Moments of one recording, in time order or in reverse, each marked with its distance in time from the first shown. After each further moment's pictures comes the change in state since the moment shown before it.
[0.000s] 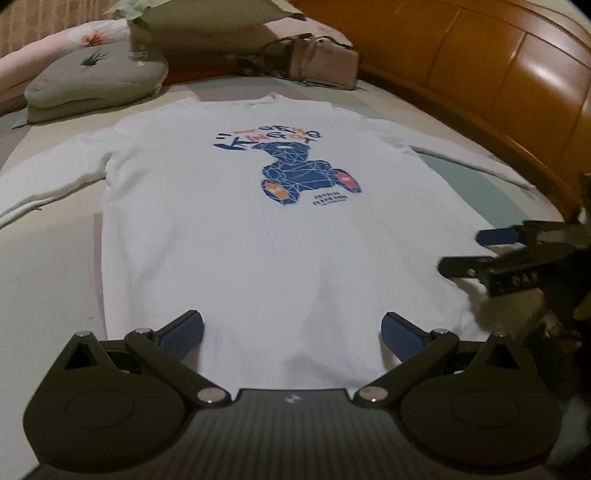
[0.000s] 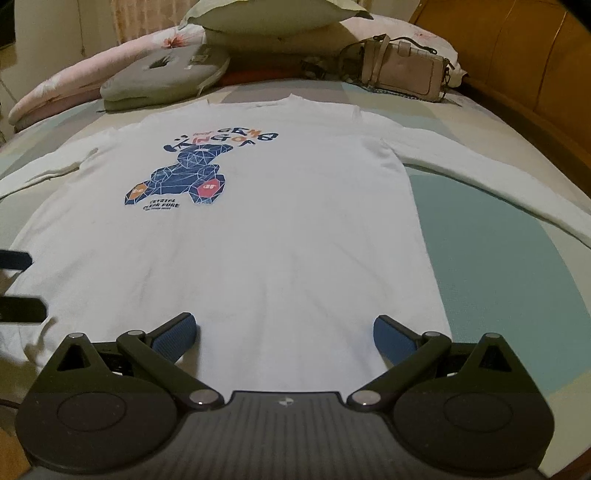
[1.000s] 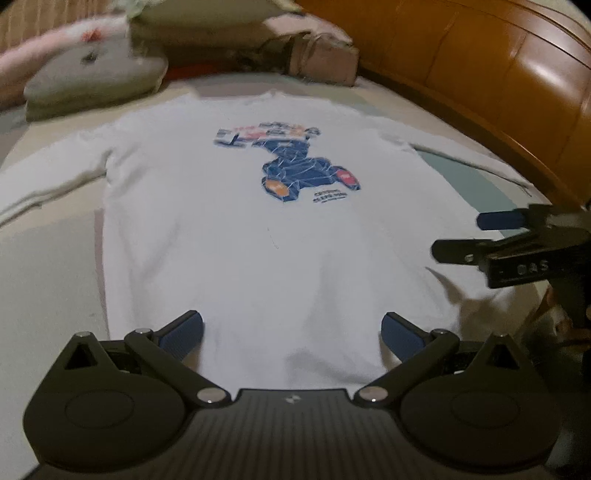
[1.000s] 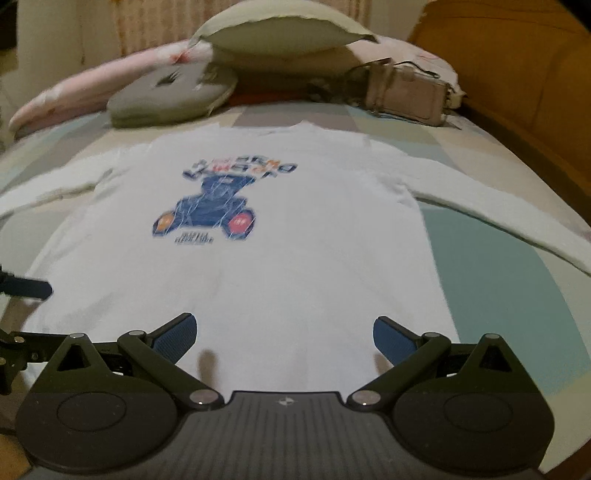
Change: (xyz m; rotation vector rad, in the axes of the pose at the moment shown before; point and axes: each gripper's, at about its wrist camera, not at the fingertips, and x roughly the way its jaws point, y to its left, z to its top) left arm 0.000 0.000 -0.002 0.029 0.004 -0.002; right arm -0.013 0.032 0.014 -0.023 -0.021 -0.019
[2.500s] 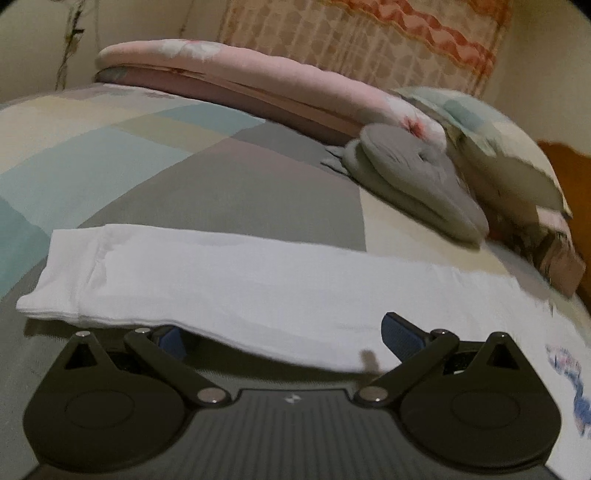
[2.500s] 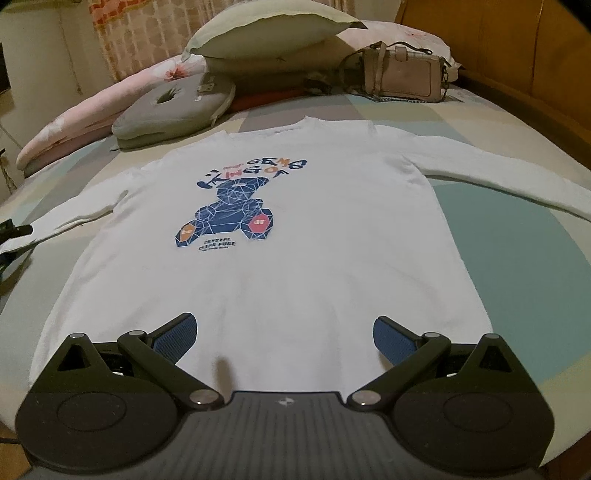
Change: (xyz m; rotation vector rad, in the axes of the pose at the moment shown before) left arm -0.066 0.315 -0.014 -0.632 -0.357 0.449; right arm -0.013 -0.006 0.001 0.143 -0.016 0.094
